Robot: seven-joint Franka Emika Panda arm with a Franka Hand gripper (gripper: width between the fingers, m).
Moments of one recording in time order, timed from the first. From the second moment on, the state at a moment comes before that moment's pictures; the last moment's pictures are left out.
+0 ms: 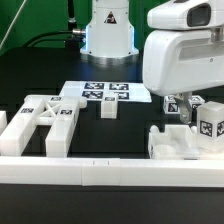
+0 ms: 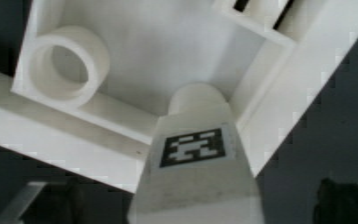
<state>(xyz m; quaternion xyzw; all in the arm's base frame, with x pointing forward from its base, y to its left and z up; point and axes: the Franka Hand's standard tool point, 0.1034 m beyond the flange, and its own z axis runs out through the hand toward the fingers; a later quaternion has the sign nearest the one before) 0.634 0.113 0.081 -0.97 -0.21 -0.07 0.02</state>
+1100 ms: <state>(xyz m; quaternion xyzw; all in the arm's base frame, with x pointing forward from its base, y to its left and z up) 0.635 0.119 0.079 -0.97 0.24 -0.07 0.06</state>
